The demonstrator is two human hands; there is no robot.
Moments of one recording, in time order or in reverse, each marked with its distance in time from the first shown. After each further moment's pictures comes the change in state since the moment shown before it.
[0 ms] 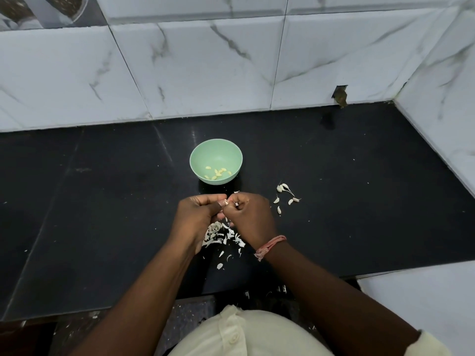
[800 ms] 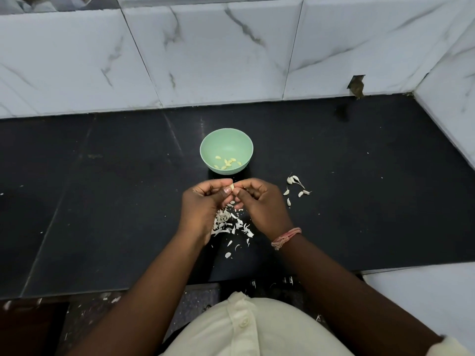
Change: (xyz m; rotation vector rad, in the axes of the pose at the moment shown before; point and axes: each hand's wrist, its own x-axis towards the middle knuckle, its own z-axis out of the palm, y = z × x) left_hand -0.008 -0.004 -0.004 -0.171 0.008 0.165; right_hand 0.000 0.000 -0.004 0.329 -0.071 0.015
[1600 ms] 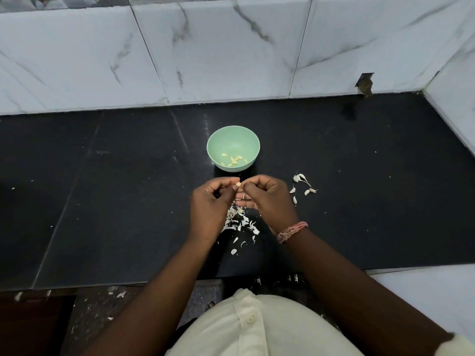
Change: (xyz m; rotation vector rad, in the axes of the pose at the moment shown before) left_hand -0.007 -0.008 -0.007 0.414 0.039 0.306; right_hand 0.003 -0.005 0.006 0.278 0.011 0.184
